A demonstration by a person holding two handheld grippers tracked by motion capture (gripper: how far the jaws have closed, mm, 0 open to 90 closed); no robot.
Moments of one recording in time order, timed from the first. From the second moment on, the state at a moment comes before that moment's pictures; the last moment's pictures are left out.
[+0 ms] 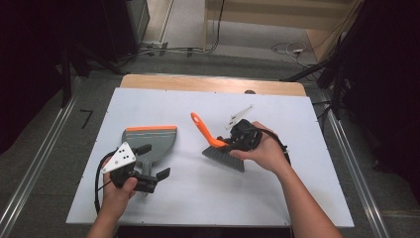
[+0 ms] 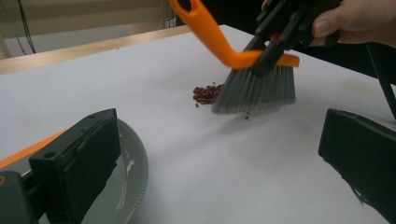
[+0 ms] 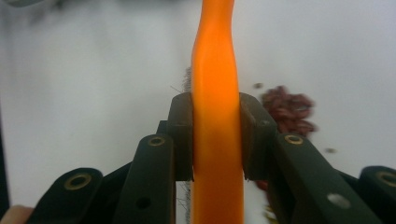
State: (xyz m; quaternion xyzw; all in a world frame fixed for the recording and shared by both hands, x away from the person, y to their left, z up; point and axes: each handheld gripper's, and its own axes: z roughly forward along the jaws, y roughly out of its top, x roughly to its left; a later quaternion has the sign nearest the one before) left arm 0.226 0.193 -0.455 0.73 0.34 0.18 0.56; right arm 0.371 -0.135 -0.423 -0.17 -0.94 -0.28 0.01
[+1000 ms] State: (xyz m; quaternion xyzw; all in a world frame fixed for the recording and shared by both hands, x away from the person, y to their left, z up) left arm 0.225 0.194 -0.454 0.73 0.34 0.19 0.56; right arm 0.361 -0.211 -0.405 -0.30 -0.89 -0.35 -0.06
